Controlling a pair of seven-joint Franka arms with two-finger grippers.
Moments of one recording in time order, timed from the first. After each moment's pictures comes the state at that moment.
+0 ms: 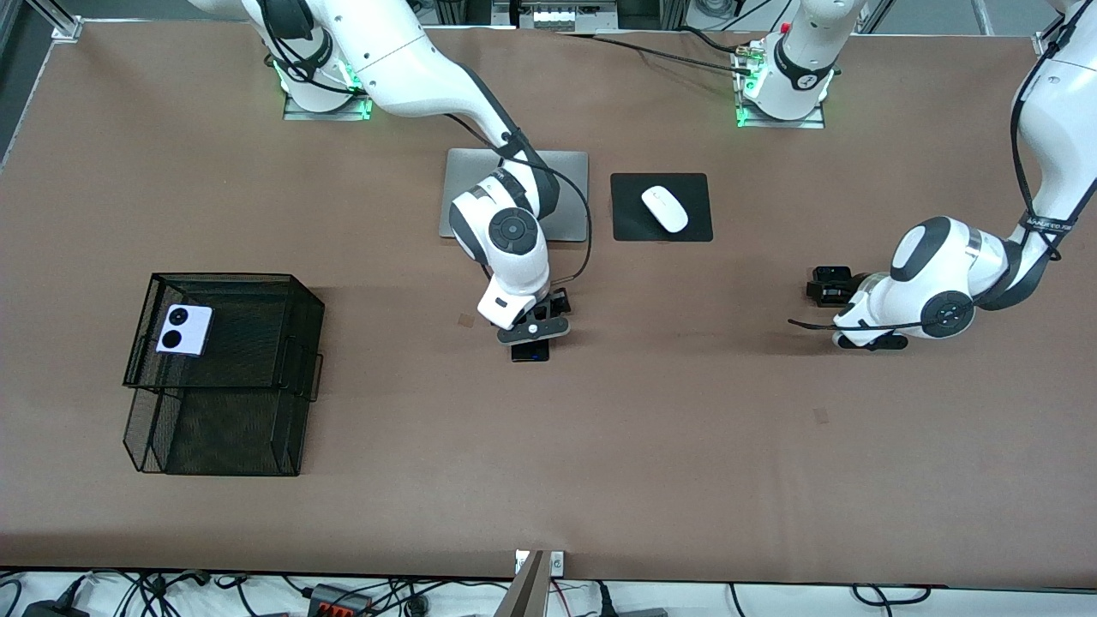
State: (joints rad) left arm 0.90 0.82 -0.88 -1.96 0.68 1.89 -0.40; right arm 0.86 0.90 -0.16 -1.43 0.12 2.42 0.48
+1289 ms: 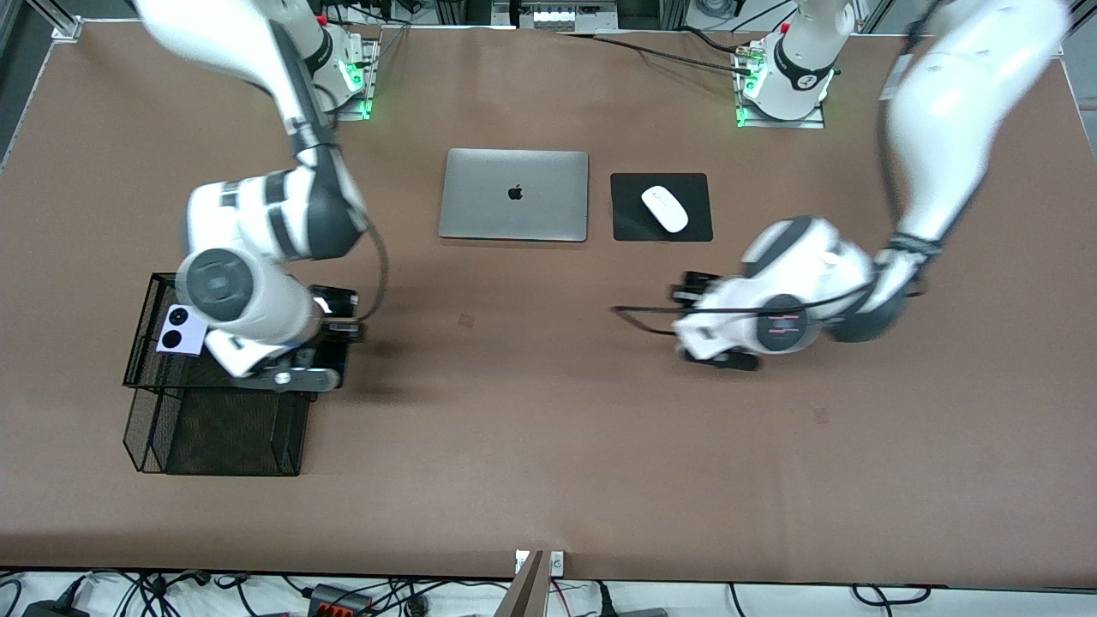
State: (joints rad) left arm 0.16 0.88 -0.85 -1.42 0.36 1.69 -0.62; right arm 0.55 0.56 -0.38 -1.45 0.12 1.80 0.19
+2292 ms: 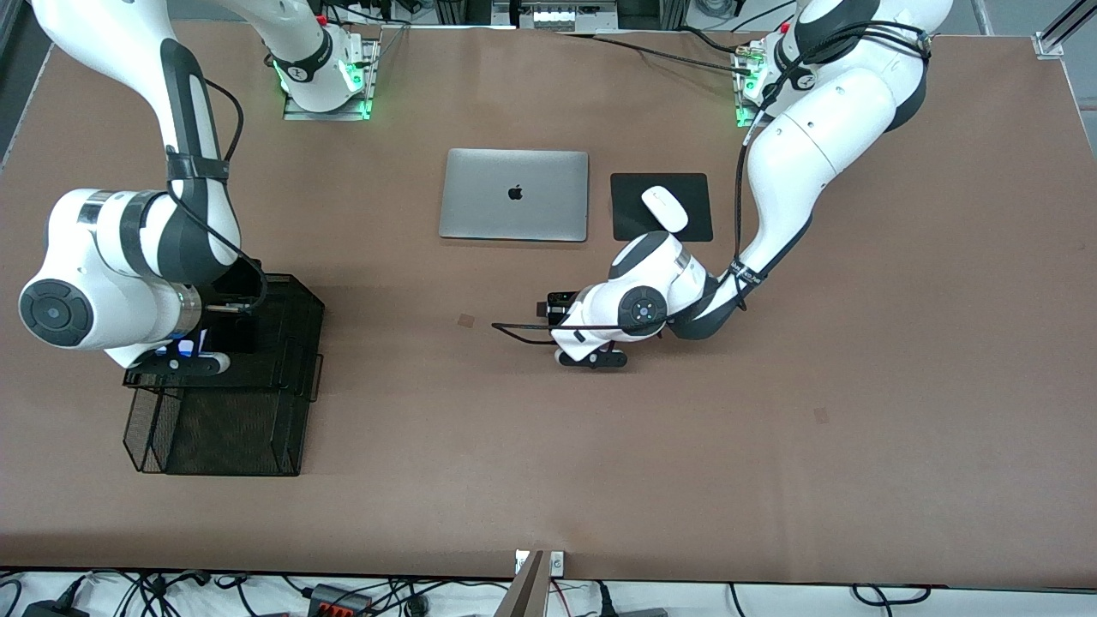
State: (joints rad) left arm -0.10 1.09 -0.73 -1.31 0.25 2.16 -0.71; right arm 0.40 0.52 -0.42 -1.57 0.12 1.71 -0.02
